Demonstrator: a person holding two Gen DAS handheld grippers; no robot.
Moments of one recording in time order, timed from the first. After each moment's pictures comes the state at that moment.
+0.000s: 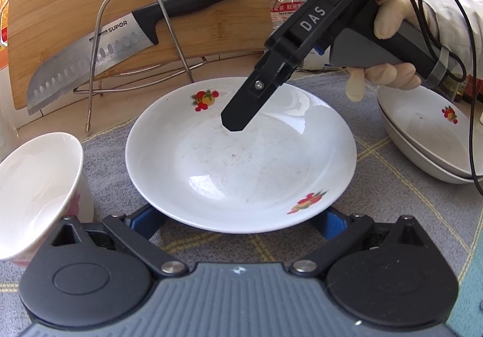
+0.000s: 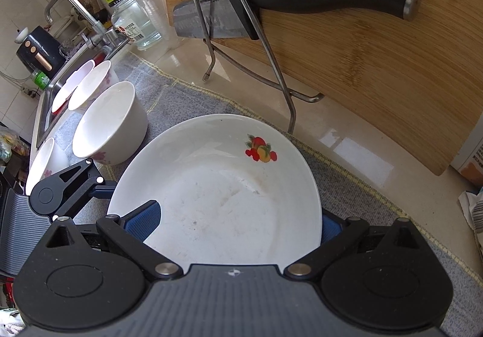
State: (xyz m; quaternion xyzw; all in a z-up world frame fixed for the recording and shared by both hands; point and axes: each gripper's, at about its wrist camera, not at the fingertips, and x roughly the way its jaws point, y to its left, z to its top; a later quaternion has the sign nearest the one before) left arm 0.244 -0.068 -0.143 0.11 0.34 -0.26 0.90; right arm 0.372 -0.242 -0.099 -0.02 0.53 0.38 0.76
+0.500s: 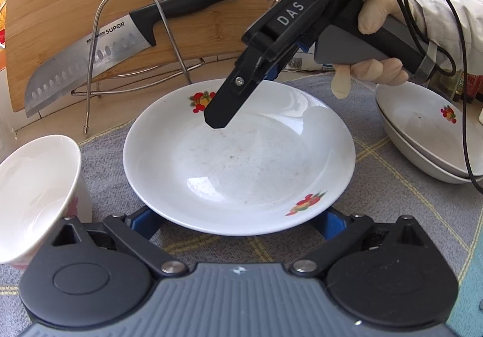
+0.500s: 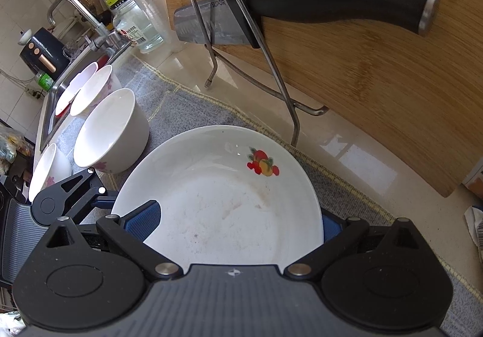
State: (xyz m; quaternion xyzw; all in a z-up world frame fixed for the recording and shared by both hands) left arm 0.242 -0.068 -0.143 0.11 0.34 -0.26 0.90; right arm 0.383 -0.236 -0.100 -0.01 0.53 0.39 0.75
